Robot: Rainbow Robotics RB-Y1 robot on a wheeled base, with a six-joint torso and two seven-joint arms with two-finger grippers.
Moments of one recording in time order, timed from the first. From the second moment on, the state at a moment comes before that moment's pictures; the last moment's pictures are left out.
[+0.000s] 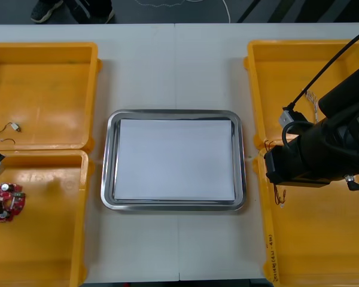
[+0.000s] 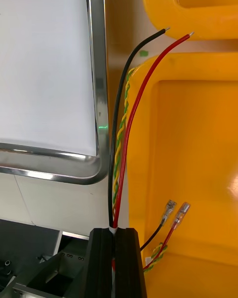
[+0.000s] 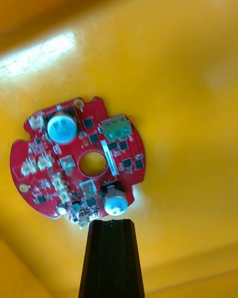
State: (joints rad) right arm -0.40 -0.67 0.16 -2.24 -0.99 1.92 0.79; left arm 0.16 0.60 0.38 -2.10 0.71 1.66 -1.98
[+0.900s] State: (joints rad) right arm -0.40 -0.67 0.16 -2.24 -0.99 1.92 0.79; left arm 0.25 0.60 0.42 -2.18 0.76 1.66 -1.98
